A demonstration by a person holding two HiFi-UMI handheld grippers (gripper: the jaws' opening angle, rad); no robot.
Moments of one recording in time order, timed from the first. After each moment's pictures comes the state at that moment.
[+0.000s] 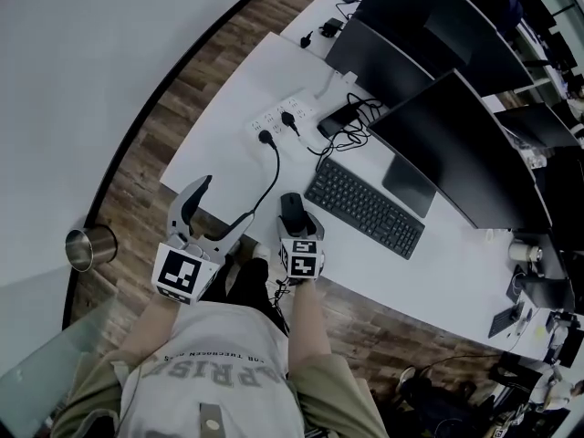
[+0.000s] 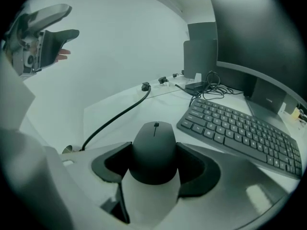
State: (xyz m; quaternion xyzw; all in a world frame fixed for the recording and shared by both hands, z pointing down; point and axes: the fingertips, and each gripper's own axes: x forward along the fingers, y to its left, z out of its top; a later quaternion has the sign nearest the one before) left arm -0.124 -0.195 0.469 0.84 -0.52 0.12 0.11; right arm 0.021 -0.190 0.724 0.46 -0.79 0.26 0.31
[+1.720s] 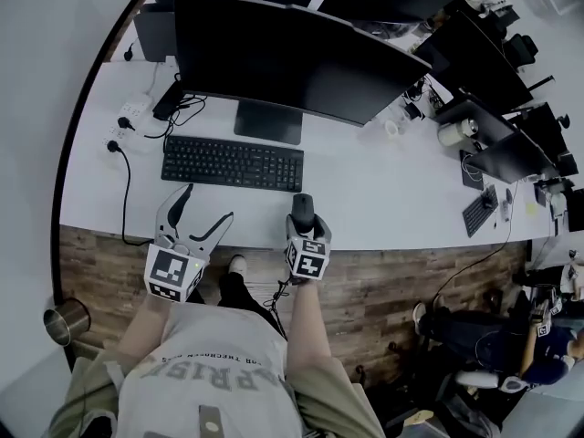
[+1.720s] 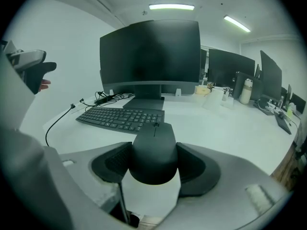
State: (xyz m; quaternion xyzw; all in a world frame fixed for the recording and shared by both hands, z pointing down) left arm 0.189 -0.131 0.490 0.93 -0.34 0.13 0.08; right arm 0.415 -0.069 0.683 0.70 -0.62 0.28 0.21
